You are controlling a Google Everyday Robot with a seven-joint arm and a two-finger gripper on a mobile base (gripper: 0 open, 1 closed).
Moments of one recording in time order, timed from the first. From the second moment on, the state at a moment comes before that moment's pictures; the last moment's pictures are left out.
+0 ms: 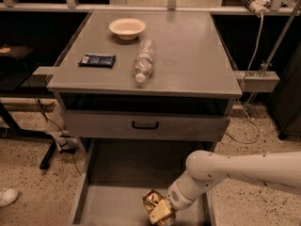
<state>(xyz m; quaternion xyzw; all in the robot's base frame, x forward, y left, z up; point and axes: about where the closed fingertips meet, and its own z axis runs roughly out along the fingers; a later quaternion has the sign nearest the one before) 0.367 -0.051 0.461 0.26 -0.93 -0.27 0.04</state>
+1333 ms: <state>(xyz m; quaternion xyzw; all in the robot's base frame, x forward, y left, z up) 0.404 -0.001 0.375 0.17 -0.92 -0.34 0.03</state>
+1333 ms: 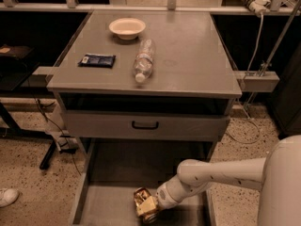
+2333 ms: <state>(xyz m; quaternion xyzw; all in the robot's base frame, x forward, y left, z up) 0.404 -0.001 0.356 0.15 -0.92 -0.36 0.03</state>
